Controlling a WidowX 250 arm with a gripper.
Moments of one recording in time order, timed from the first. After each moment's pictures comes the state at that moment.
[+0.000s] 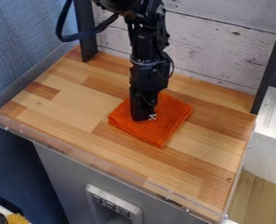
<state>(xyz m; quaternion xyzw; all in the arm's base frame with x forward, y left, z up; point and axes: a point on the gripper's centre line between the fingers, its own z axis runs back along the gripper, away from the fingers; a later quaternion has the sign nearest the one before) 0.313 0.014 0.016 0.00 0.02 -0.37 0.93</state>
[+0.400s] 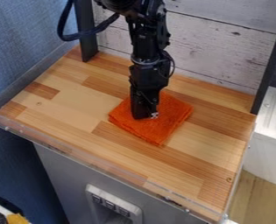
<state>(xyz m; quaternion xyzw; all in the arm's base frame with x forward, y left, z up) 0.317 0.017 0.016 0.01 0.01 -0.34 0.94</state>
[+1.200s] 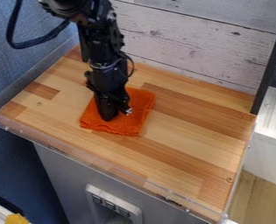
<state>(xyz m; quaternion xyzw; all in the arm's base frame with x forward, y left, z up) 0.286 0.078 0.008 0.01 0.00 -0.12 0.99</state>
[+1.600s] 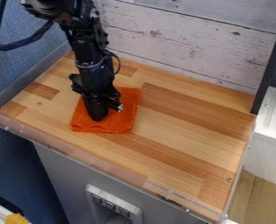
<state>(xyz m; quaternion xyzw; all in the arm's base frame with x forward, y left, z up) 0.279 0.093 0.009 0.00 0.00 -0.04 1.00</state>
